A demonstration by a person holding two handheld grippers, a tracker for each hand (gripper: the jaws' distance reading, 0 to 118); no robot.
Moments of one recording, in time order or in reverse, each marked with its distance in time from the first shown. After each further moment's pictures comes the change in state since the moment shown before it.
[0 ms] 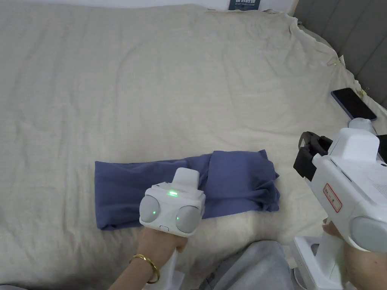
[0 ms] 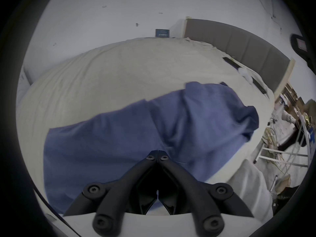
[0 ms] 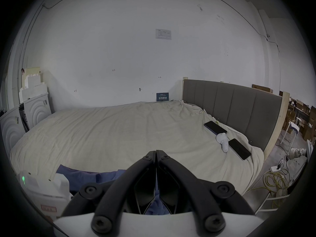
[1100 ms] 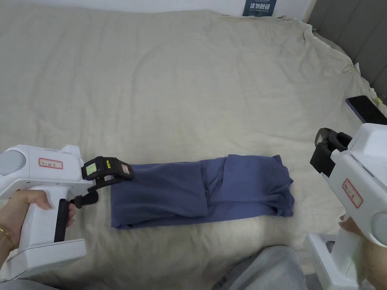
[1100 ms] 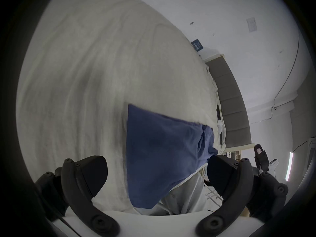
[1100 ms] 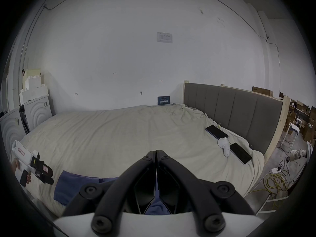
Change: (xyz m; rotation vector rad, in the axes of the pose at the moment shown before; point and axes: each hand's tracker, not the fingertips) left arm -0.272 0.009 0.058 -0.141 -0.411 0.678; right arm -0.011 0.014 -0.002 0.022 -0.001 0.005
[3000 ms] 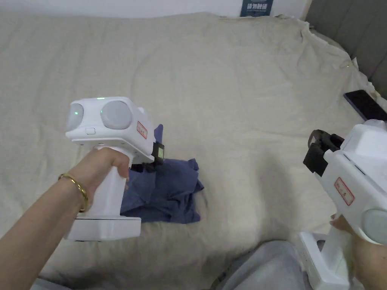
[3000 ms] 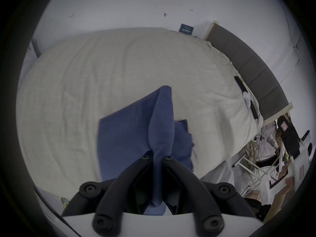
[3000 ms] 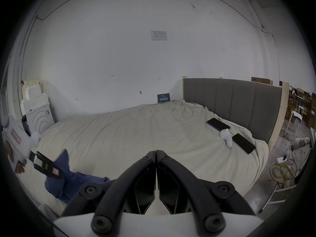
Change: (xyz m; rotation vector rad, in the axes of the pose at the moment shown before) left arm 0.185 -0.036 -0.048 0.005 0.455 -0.406; right arm 0.015 -0.012 0.012 -0.005 0.016 -0.088
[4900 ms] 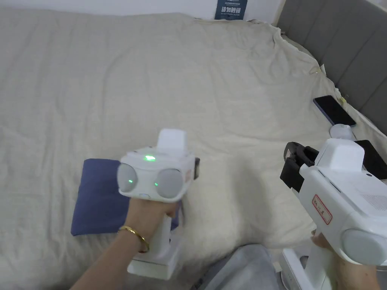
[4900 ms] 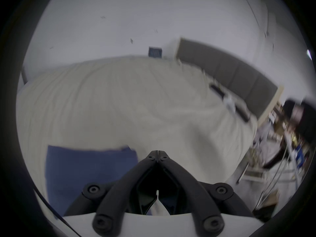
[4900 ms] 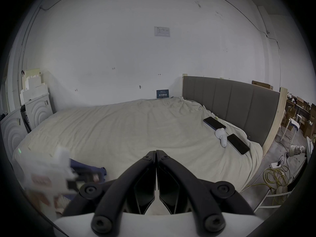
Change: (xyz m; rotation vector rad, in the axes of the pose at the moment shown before) left arm 0.066 -0.033 -0.024 0.473 -0.114 -0.094; right arm -0.001 0.000 0.006 -0.029 0.009 0.072
